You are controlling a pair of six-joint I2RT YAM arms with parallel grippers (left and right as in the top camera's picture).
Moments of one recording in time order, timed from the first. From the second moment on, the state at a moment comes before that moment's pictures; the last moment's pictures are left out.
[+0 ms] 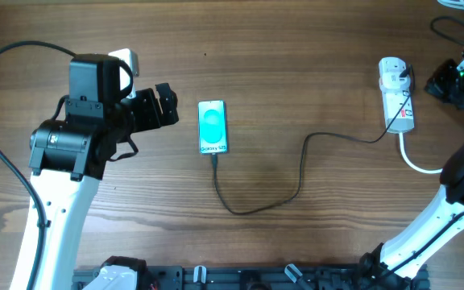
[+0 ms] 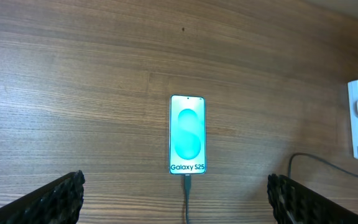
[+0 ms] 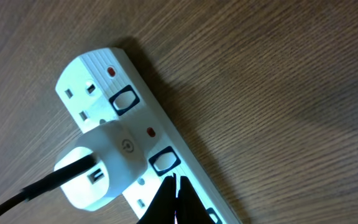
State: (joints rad) left arm -0.16 1.24 1.35 -0.99 0.10 -0.35; right arm -0.53 2.18 1.78 -0.89 -0.33 0.20
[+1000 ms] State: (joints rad) left arm -0.16 1.24 1.35 -0.99 0.10 -0.35; right arm -0.51 2.28 1.77 -0.85 -0.42 0.13
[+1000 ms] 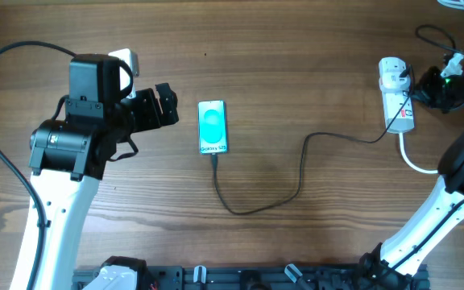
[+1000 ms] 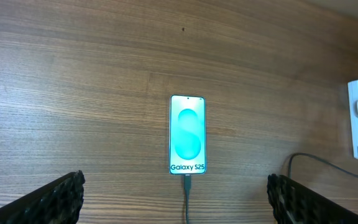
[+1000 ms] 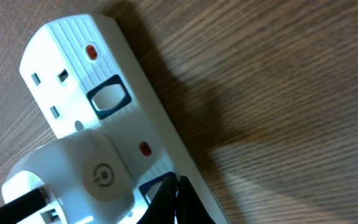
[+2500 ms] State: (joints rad) left arm -0.16 1.24 1.35 -0.99 0.10 -0.35; right arm -0.44 2.26 1.75 -0.84 -0.26 0.15
